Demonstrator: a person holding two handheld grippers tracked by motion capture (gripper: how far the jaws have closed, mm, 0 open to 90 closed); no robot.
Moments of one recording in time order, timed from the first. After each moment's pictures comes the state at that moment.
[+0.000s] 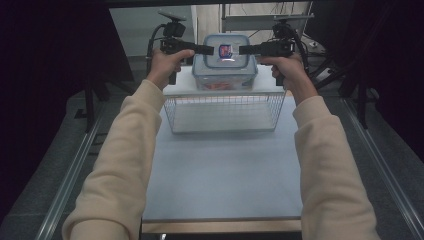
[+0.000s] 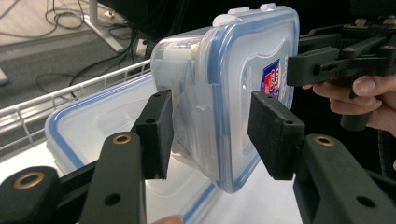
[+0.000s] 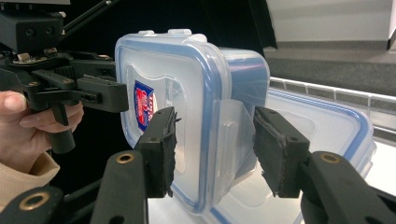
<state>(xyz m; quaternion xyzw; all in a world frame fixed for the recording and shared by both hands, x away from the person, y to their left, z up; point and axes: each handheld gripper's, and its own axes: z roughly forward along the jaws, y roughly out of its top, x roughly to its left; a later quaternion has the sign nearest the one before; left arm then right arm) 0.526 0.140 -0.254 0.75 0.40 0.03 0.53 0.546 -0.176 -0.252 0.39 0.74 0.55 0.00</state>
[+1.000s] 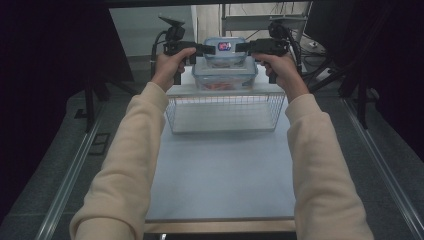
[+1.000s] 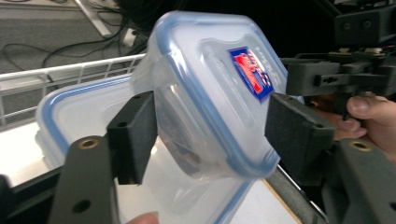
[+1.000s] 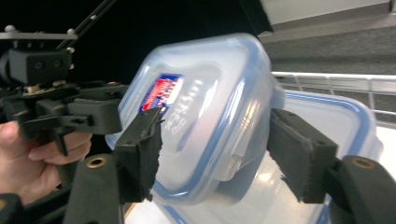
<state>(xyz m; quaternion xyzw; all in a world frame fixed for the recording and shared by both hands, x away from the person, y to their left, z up) 0.548 0.143 -0.276 0.70 0.44 -0.03 0.56 0.570 -0.168 -0.265 0.46 0.71 0.54 -0.04</state>
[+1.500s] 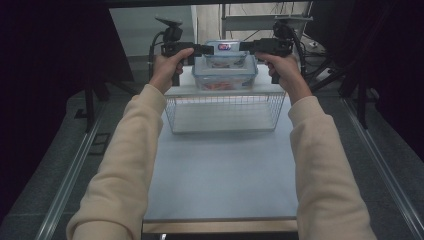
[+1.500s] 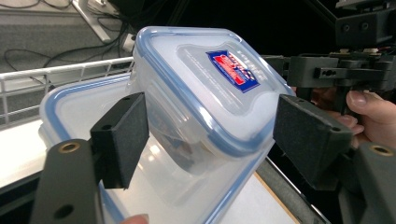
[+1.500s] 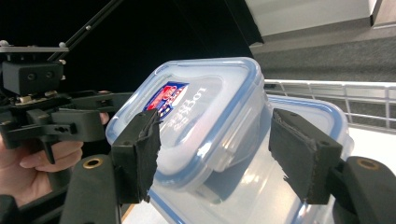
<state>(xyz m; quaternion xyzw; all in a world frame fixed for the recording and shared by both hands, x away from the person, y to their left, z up) 0.535 0.148 -0.272 0.70 0.44 -0.02 0.57 0.560 -0.178 -0.260 0.46 0.70 0.55 -0.02</state>
